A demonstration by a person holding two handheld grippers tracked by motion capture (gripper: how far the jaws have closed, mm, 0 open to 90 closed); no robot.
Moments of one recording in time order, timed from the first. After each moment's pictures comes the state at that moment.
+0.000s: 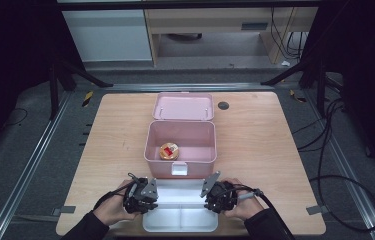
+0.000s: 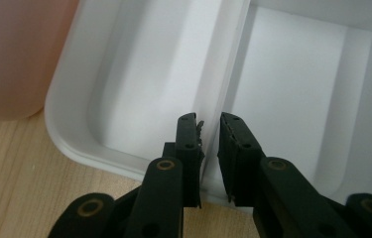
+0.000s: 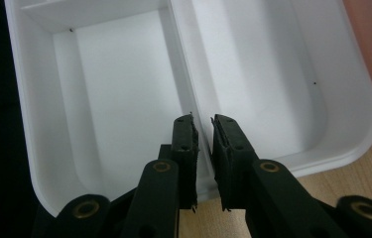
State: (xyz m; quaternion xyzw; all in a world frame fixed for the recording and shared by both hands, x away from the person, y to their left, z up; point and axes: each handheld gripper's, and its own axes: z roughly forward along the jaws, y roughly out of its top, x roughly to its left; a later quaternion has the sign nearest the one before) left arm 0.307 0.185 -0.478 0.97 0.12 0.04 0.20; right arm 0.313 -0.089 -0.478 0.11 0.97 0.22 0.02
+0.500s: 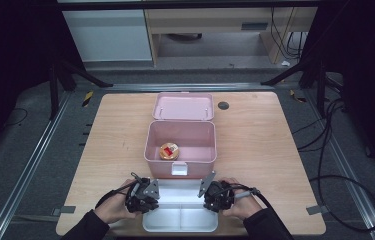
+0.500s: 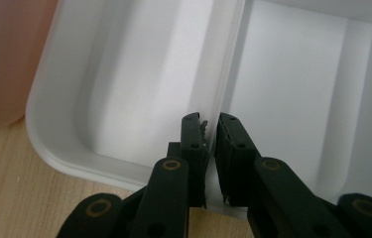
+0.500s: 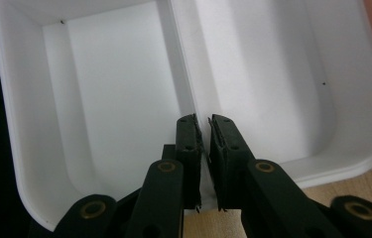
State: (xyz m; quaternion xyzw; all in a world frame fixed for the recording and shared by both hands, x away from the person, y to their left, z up) left arm 0.312 0.183 -0.483 0.97 0.11 0.03 0.20; right arm 0.317 -0.083 -0.483 0.11 0.97 0.20 0.02
